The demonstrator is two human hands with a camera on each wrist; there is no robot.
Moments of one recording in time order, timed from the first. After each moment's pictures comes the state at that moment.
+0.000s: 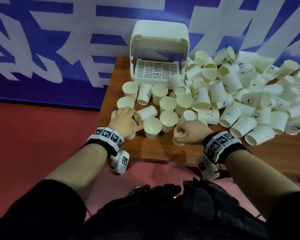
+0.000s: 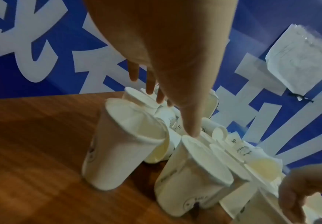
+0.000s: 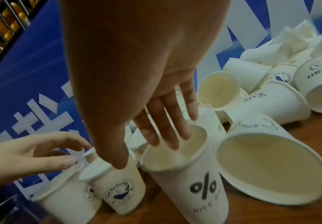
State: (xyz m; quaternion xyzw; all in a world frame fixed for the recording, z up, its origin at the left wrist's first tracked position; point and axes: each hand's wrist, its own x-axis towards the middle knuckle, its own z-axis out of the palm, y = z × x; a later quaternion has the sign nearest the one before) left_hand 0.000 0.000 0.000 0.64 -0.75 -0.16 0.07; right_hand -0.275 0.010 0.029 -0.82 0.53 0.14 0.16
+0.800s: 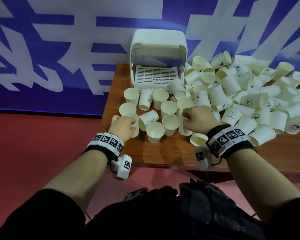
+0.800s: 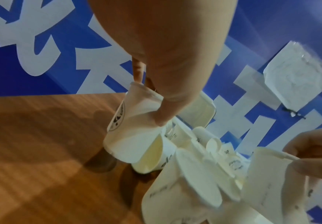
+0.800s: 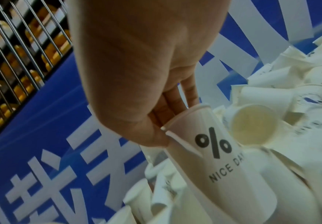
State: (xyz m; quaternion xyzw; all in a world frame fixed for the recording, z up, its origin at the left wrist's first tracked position) left_hand 0.007 0.005 0.023 0.64 -0.76 -0.12 0.05; right_hand -0.263 -0.004 0.073 -0.80 0.59 -0.01 0.12
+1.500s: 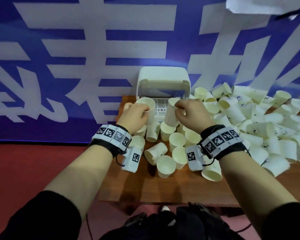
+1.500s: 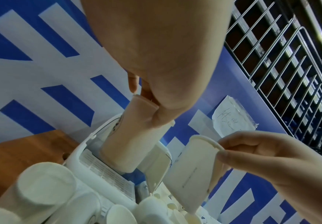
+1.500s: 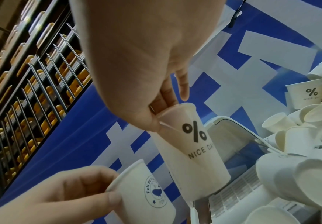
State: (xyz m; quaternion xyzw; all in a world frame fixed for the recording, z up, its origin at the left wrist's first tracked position) left_hand 0.014 -0.096 0.122 0.57 -0.78 -0.18 0.19; right_hand -0.203 -0.086 0.138 -0.79 0.57 -0.22 0.02
